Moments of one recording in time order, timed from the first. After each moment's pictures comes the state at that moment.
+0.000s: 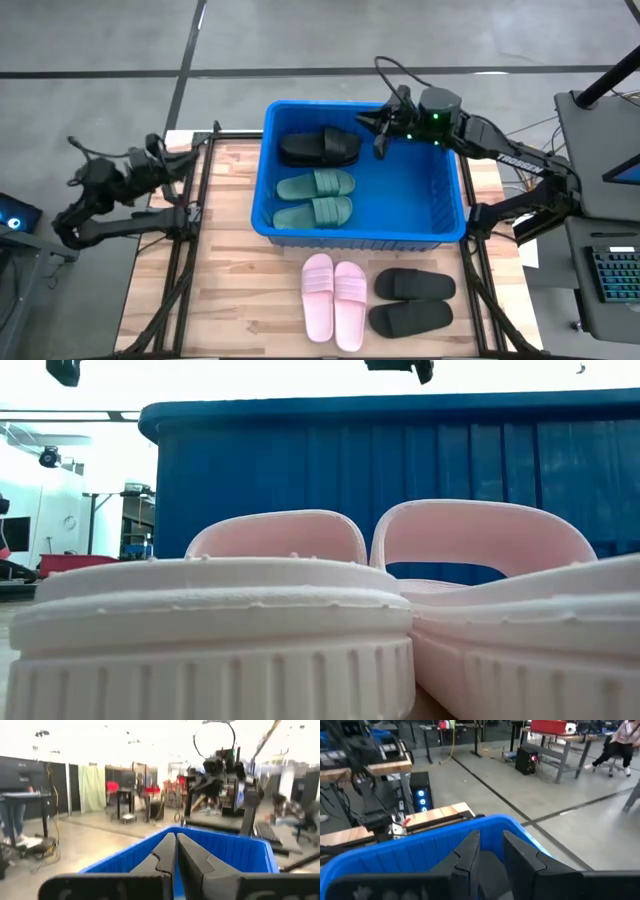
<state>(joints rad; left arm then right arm) 0.20 0.20 0.72 -0.39 -0.26 0.01 -0.37 1.27 1.38 -0.32 0.05 0.00</state>
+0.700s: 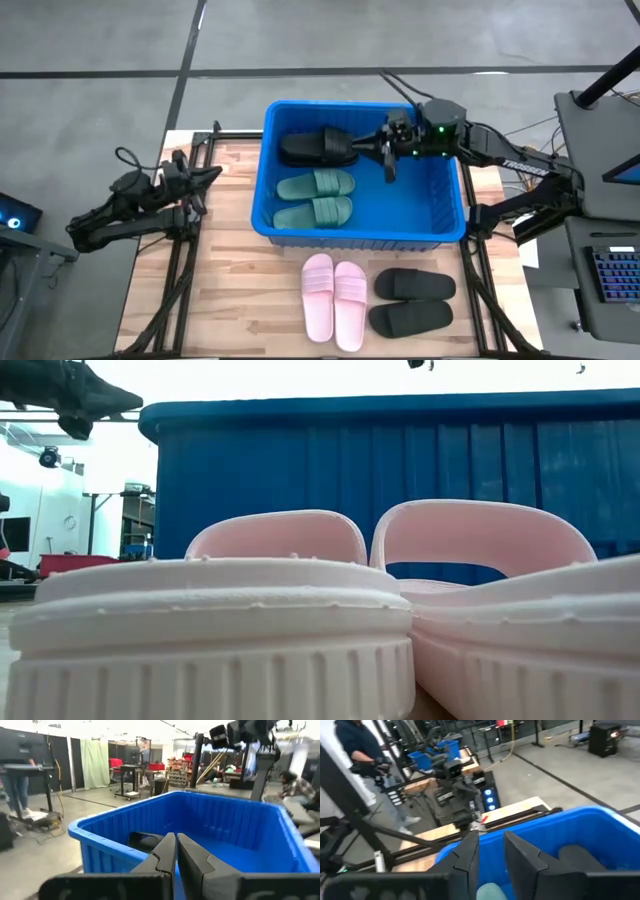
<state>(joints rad) 0.20 0.03 0.43 -0.37 -0.29 -0.04 -0.24 1.25 1.39 -0.32 -0.16 0.23</state>
